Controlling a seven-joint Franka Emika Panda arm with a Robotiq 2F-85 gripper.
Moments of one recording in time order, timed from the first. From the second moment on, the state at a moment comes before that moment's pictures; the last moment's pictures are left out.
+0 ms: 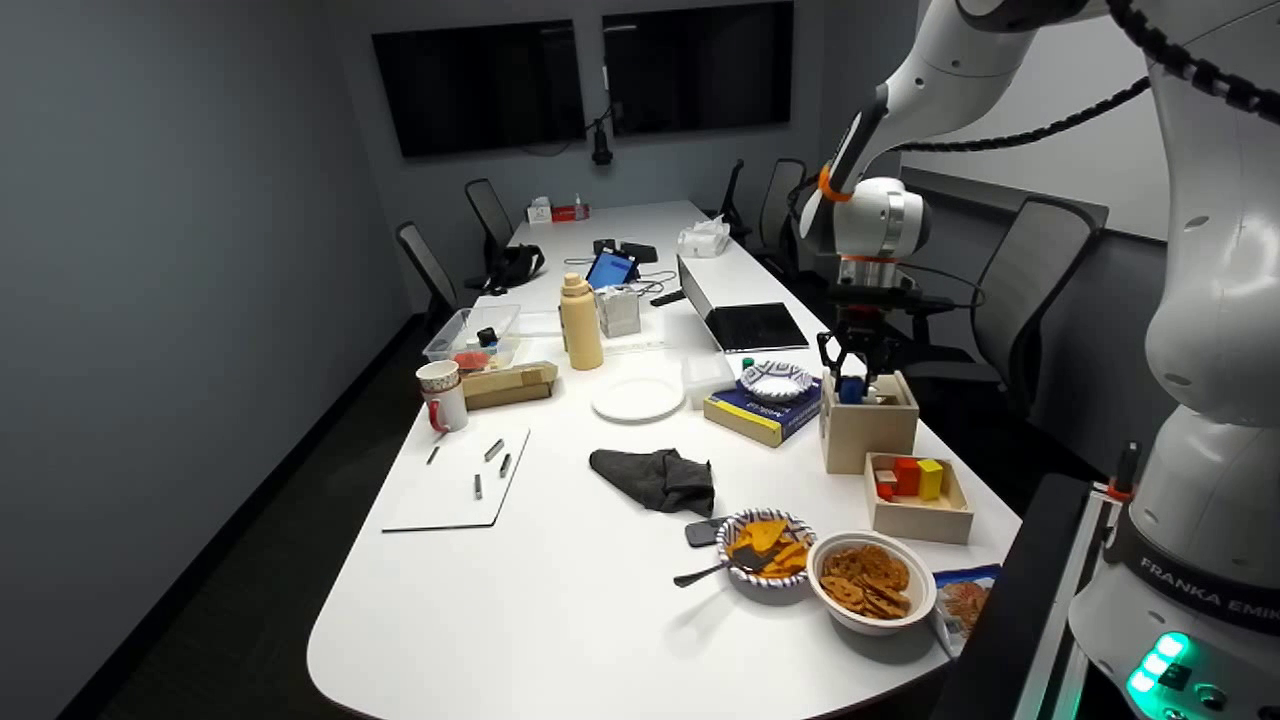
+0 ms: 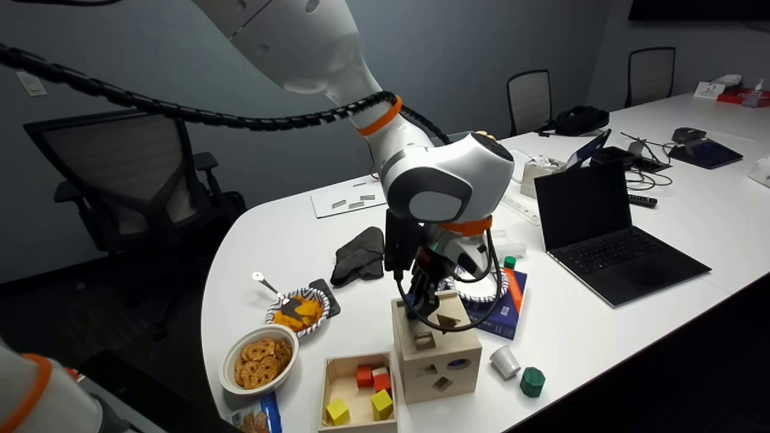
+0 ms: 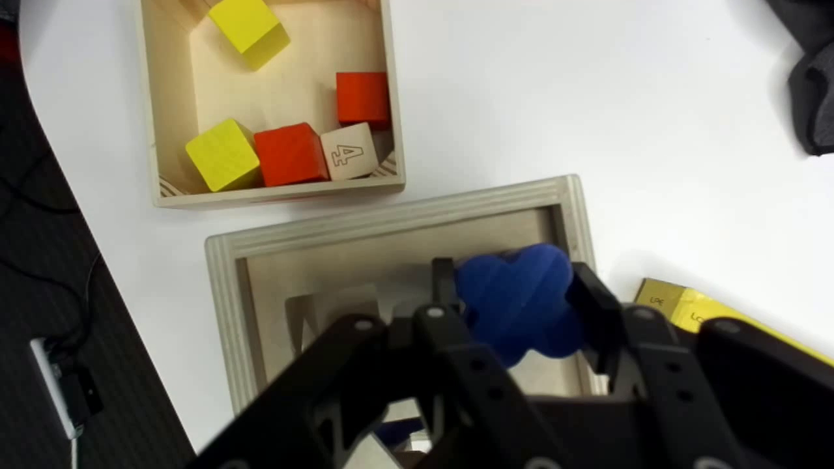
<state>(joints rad) -0.35 0.41 -0.27 -2.16 0.40 2.26 0.21</state>
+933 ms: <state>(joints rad) -0.35 0.45 -0.27 -2.14 0.37 2.27 0.21</state>
